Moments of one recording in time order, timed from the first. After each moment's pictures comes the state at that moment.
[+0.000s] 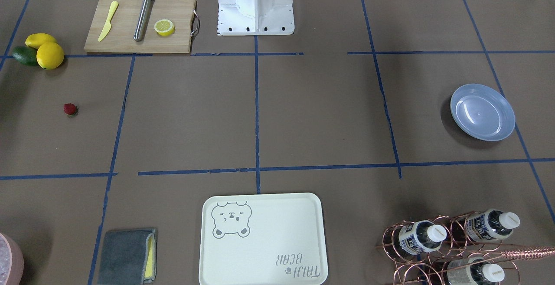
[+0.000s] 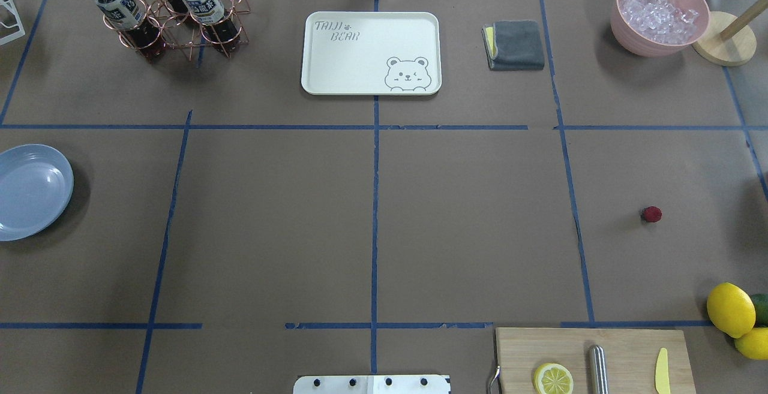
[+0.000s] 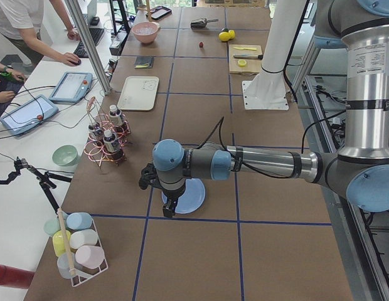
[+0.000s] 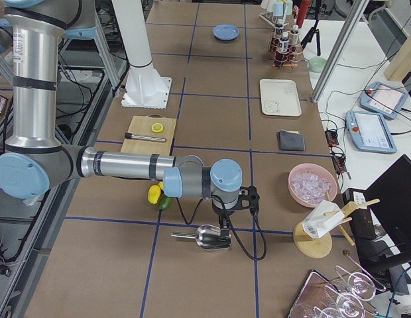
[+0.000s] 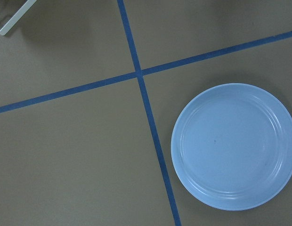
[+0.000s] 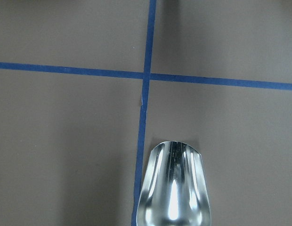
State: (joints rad) left arm -1.56 -1.49 -1.74 -1.52 -2.37 0.23; right arm 1.57 -1.68 1.65 -1.48 2.35 -0.02
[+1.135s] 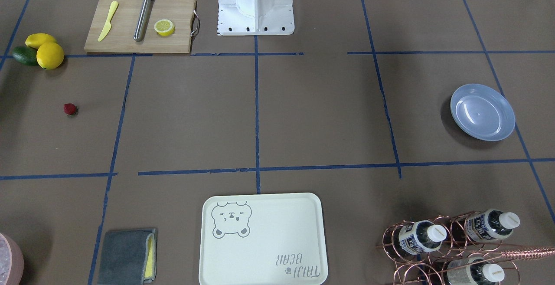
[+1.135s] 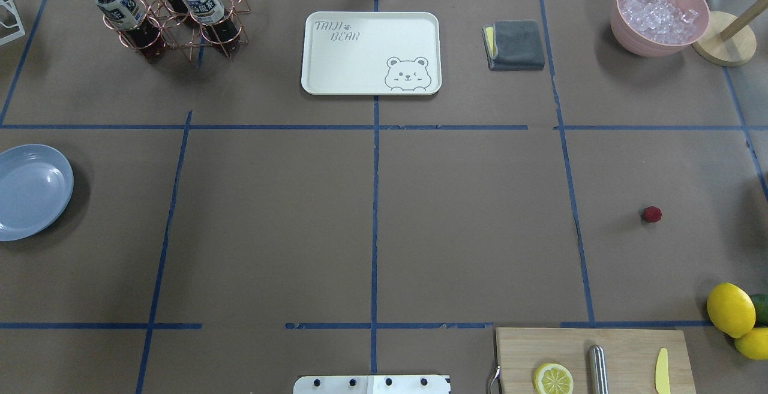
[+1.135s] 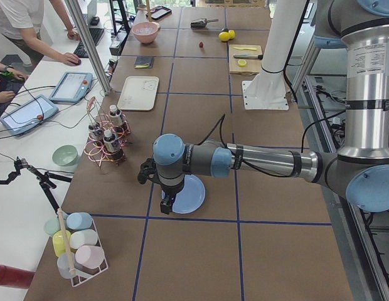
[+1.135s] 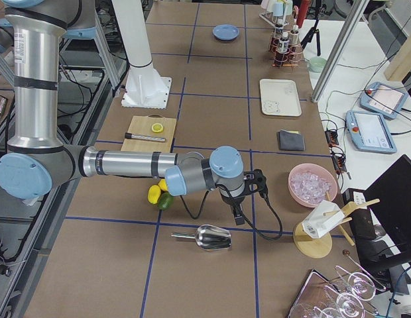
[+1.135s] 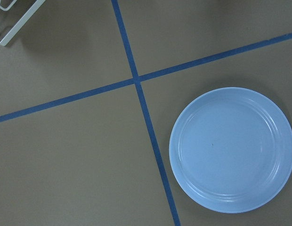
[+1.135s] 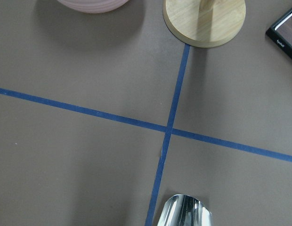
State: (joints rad) left arm -1.56 -1.51 -1.76 -1.56 -2.36 0.23; right arm 1.57 -1.66 1.67 -1.27 2.36 0.00
